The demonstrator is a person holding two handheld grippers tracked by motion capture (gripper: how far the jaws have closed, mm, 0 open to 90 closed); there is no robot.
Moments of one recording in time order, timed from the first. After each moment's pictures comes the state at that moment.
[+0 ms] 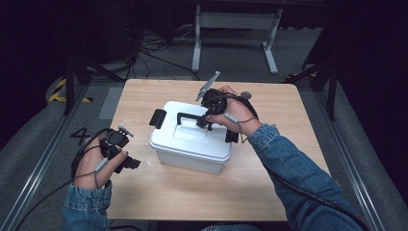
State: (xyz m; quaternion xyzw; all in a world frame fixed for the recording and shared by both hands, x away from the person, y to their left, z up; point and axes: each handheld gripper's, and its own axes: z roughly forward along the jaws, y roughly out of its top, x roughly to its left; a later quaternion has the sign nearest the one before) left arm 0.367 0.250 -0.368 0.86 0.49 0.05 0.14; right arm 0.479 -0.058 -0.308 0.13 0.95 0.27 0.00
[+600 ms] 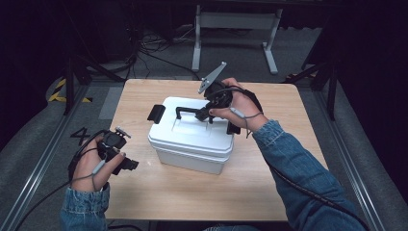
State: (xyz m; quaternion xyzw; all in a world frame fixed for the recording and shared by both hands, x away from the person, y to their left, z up) left arm 0.360 0.254 -0.368 0.86 0.49 0.05 0.14; right arm 0.472 -0.066 -0.273 0.10 0.94 0.32 0.02
